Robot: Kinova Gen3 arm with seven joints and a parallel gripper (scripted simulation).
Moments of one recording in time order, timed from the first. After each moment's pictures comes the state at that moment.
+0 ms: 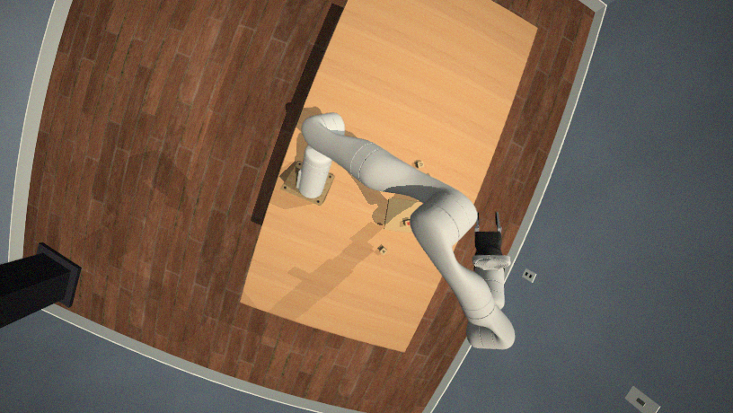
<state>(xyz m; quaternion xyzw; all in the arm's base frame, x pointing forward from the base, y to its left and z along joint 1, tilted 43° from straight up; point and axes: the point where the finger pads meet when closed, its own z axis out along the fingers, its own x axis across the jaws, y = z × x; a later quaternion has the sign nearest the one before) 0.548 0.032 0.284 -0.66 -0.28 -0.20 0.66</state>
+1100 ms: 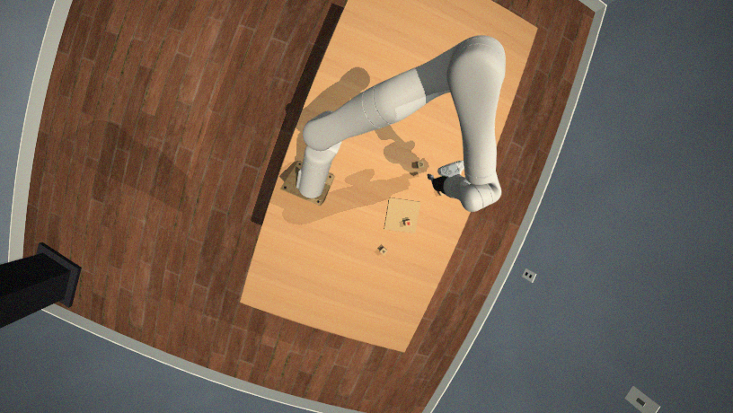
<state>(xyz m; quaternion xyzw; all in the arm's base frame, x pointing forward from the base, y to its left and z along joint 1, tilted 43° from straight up) 0.389 0.232 0.170 -0.83 -0.39 -0.12 0.38</state>
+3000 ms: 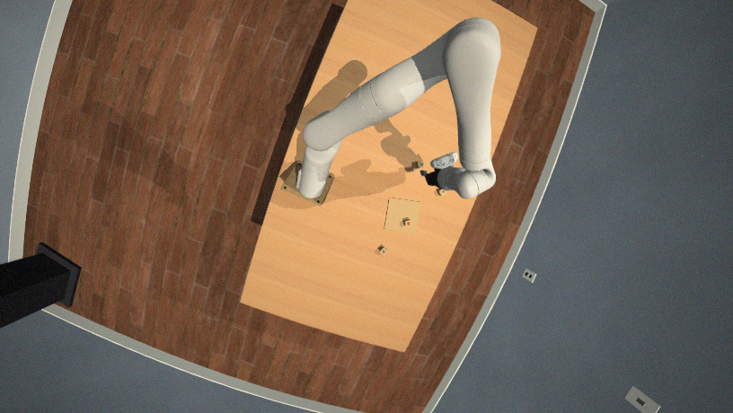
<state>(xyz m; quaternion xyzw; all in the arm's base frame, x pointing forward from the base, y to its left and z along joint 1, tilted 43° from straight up) 0.358 0.236 0.166 -0.83 -0.41 -0.11 0.35</state>
